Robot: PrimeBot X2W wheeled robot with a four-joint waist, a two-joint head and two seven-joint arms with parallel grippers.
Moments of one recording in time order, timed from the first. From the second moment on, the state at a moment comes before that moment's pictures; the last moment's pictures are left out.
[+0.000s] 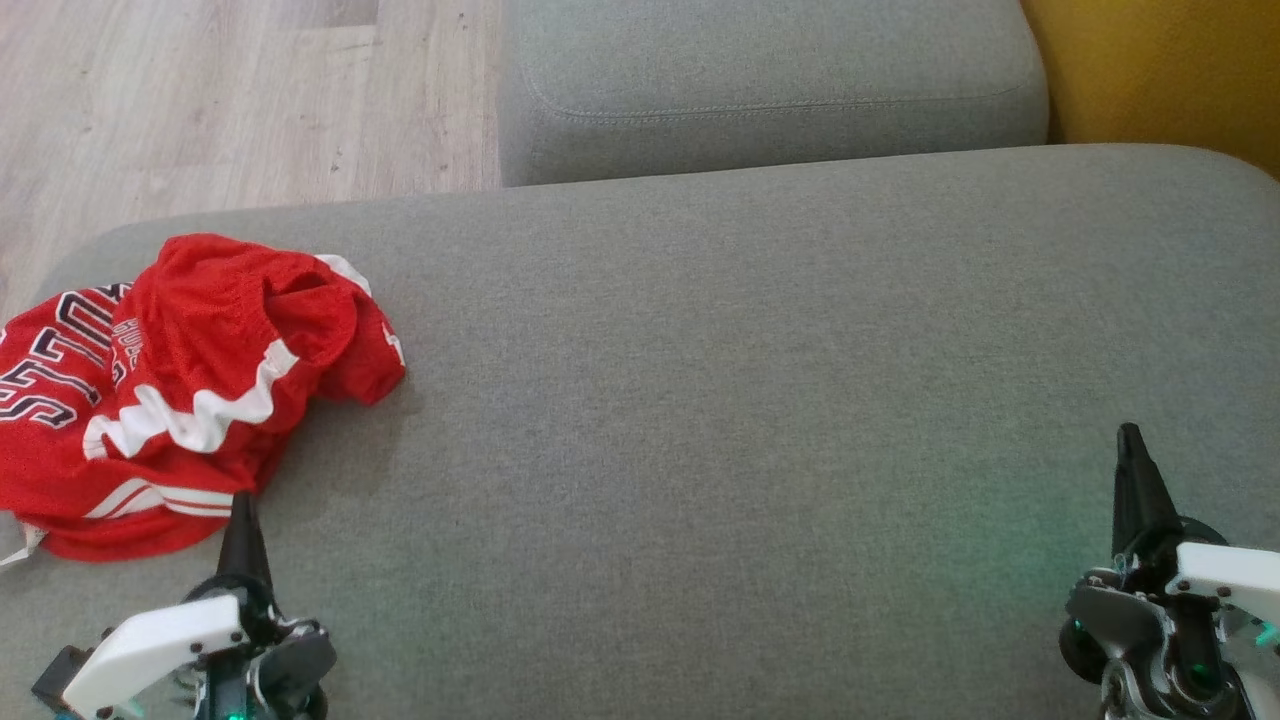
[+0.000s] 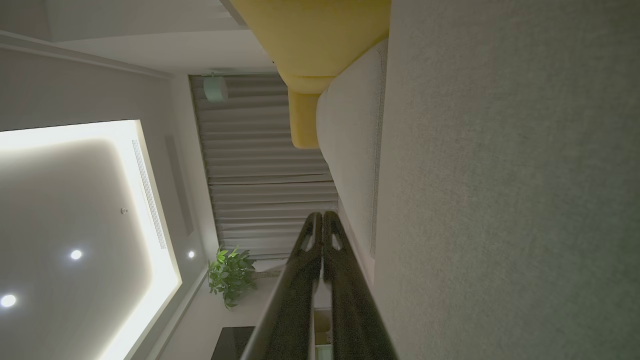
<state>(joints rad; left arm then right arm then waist) -0.06 0.04 0.08 0.27 -1.62 -0.12 0.11 -0.05 -0.05 -0.13 0.28 1.61 0.13 0.11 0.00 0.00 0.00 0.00</state>
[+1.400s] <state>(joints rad) 0.03 0.03 0.03 0.30 -1.27 -0.10 0.02 0.01 -0.04 -0.04 0.37 1.27 0.13 0.03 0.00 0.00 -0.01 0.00</state>
